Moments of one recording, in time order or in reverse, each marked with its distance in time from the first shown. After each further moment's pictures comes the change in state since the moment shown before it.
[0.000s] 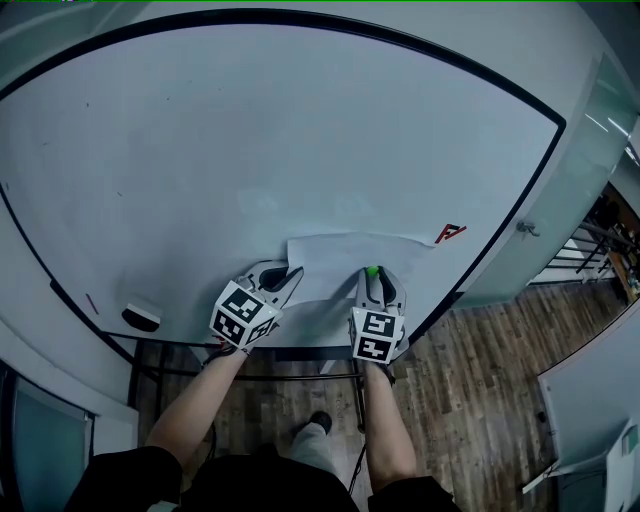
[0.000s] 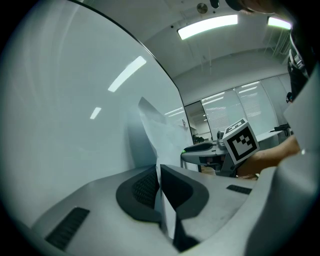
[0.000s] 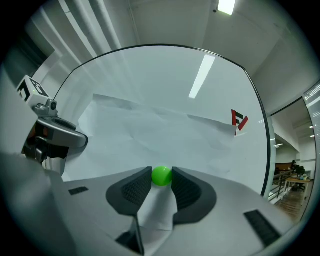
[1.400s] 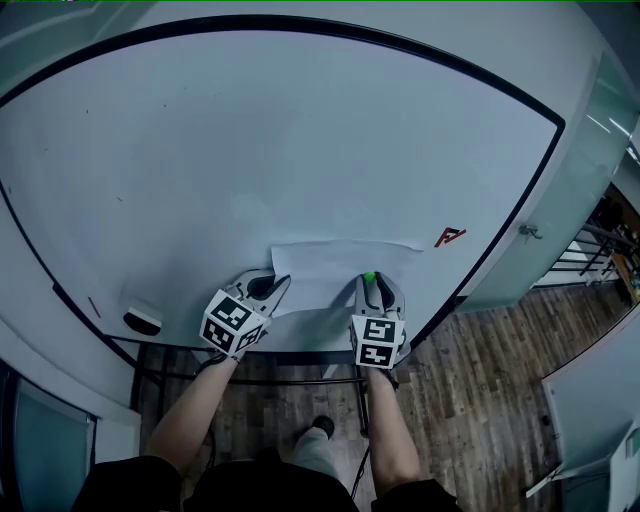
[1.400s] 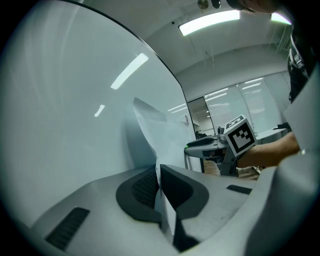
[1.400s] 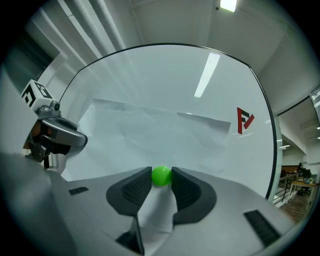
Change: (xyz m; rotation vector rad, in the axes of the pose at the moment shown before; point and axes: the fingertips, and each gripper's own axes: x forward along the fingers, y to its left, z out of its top) left arm -0.018 0.010 -0.016 -0.005 0.045 0.038; right arm -0.001 0.008 0.000 -0.014 -0.010 0.074
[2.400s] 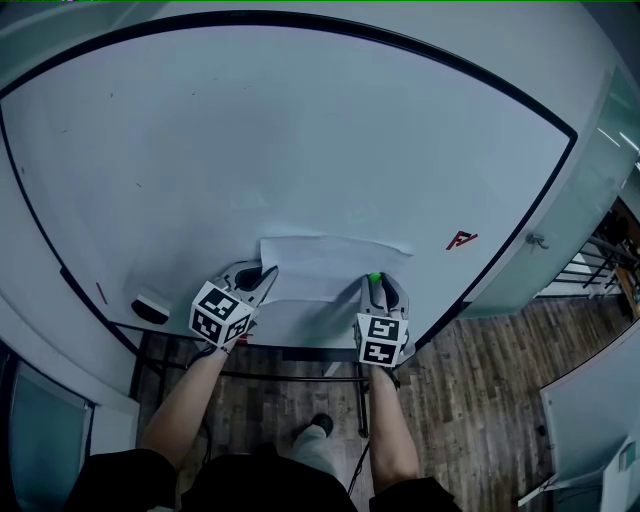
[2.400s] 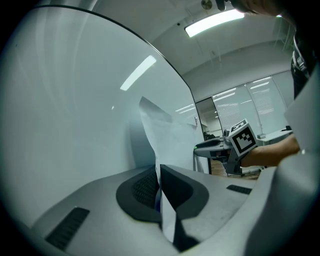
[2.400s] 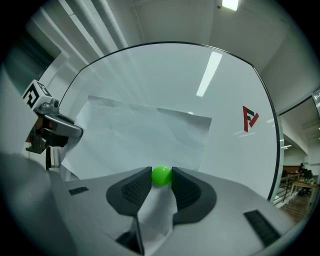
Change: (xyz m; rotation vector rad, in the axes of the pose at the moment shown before) left arm -0.042 0.034 -0.009 -0.028 0.001 0.092; right arm 0.002 0.012 -0.010 -0.009 0.026 0.008
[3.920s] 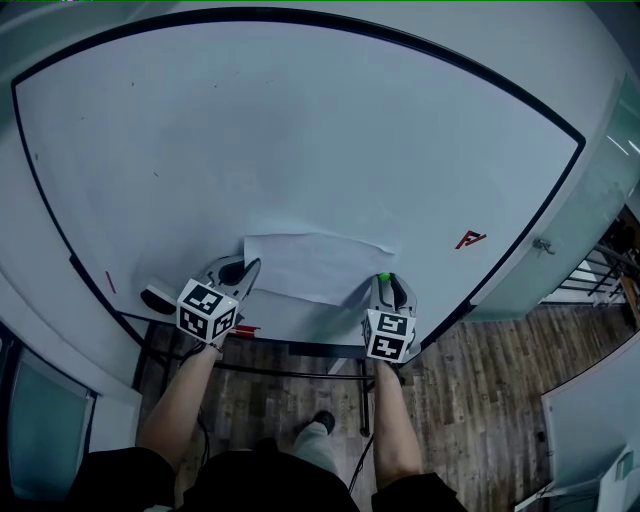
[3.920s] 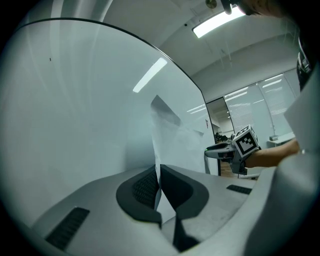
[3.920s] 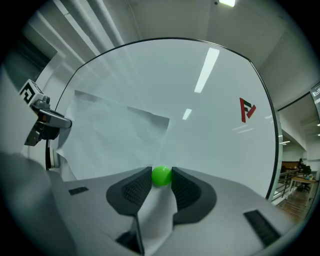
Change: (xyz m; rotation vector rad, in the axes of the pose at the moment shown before) left arm -0.050 0.035 -0.009 -0.046 -0.001 0.135; right arm 0.000 0.001 -0.009 0.024 0.016 -0.005
